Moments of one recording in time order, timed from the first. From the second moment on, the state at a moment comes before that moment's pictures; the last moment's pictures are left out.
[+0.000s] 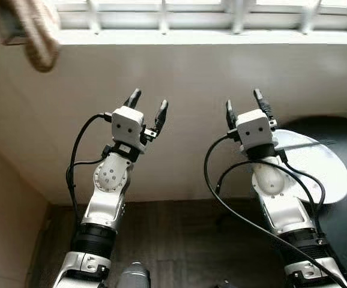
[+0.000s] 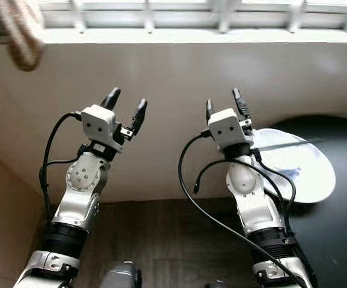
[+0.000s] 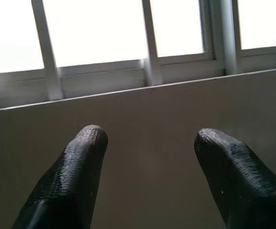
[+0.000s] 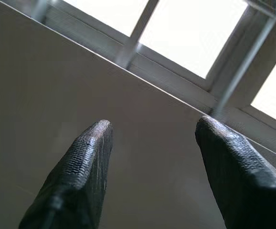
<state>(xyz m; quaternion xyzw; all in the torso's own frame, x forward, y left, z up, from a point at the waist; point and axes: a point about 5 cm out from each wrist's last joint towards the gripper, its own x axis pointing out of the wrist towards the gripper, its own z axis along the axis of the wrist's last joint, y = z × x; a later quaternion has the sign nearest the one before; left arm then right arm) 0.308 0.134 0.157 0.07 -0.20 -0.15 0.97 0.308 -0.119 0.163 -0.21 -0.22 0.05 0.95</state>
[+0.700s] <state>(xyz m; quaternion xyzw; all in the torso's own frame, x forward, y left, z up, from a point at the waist) 0.307 0.123 0.155 0.07 -0.20 -0.17 0.96 0.317 -0.151 0.091 -0.37 0.01 0.03 0.93</state>
